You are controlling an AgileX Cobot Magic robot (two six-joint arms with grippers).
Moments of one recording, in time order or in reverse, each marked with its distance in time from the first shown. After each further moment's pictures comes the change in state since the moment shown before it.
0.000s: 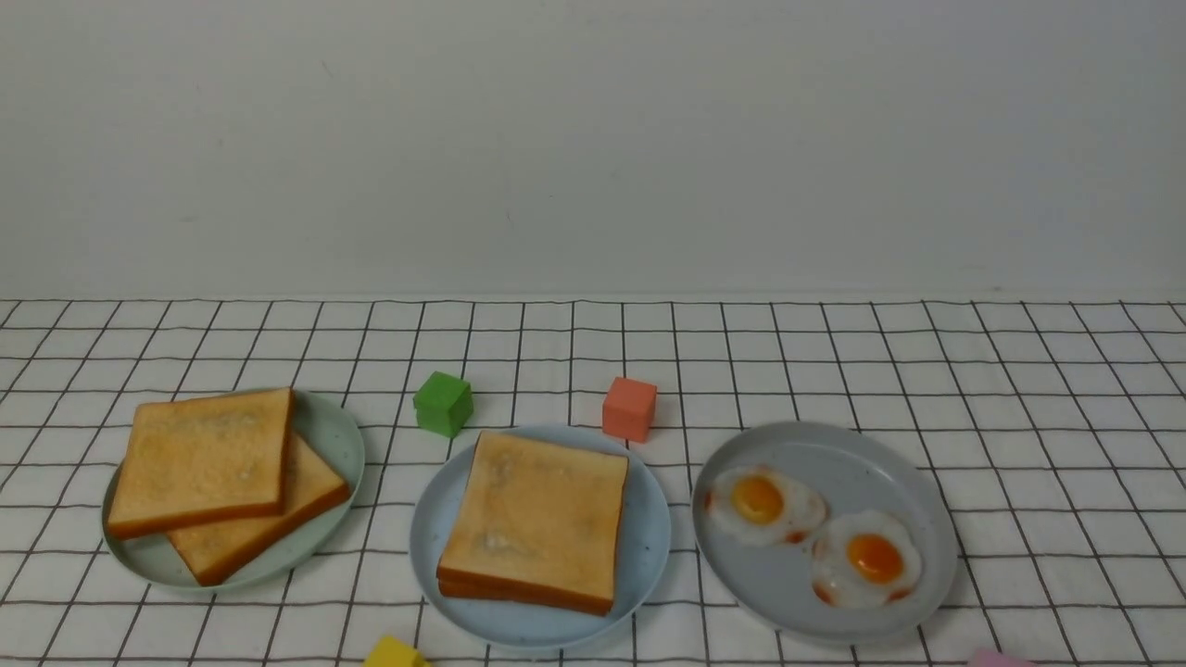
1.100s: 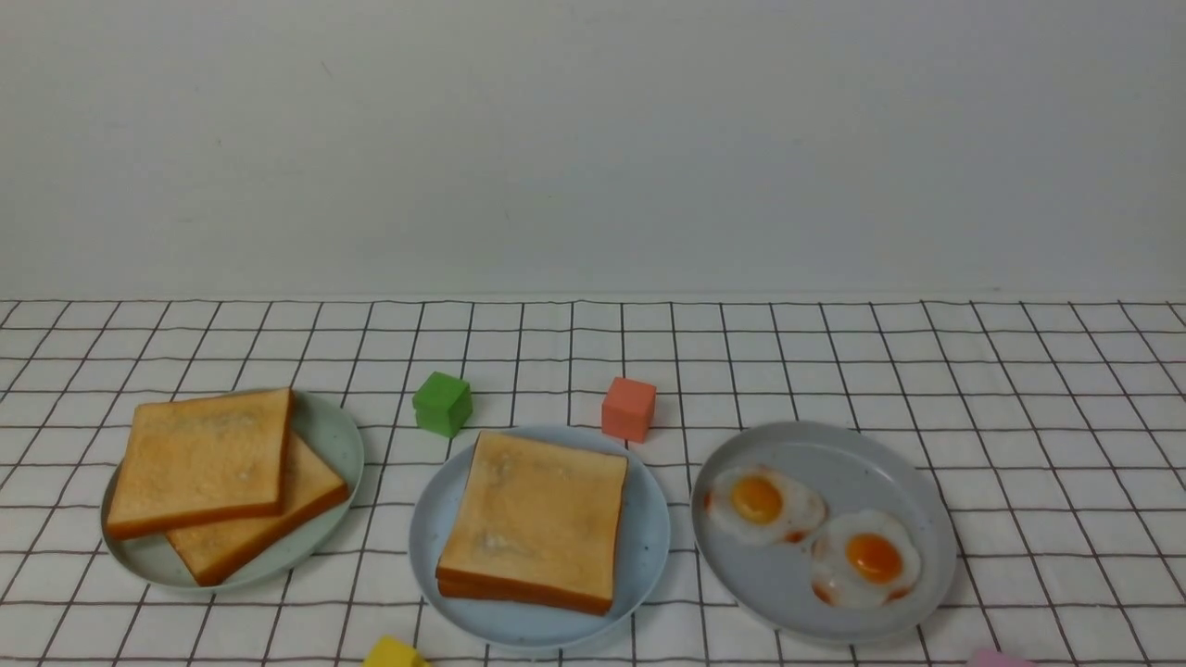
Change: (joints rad) right arm -0.042 0.000 0.037 -0.001 -0.008 0.002; left arm 0.000 0.000 0.001 0.000 -0.006 -0.003
